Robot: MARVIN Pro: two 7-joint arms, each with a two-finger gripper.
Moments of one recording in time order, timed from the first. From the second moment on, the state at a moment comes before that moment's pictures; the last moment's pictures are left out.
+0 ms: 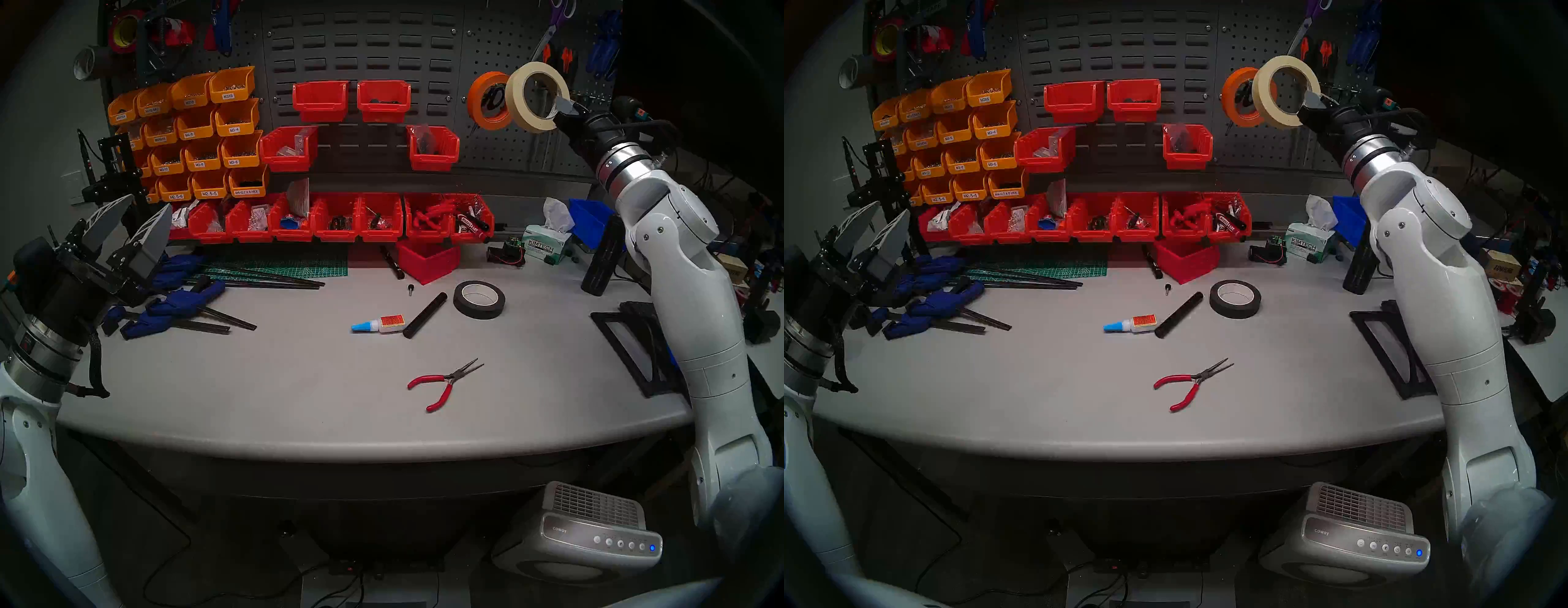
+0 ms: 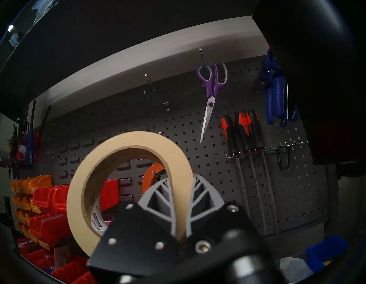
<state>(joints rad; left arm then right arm) 1.90 -1.48 -2.44 -2.34 -0.71 0.26 -0.87 -1.02 -0.87 1.45 -1.82 0.96 0.20 -0.13</state>
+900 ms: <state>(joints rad) 1.90 -1.48 -2.44 -2.34 -0.71 0.26 -0.87 -0.86 -0.99 1.40 -1.66 0.85 0.29 -0.12</state>
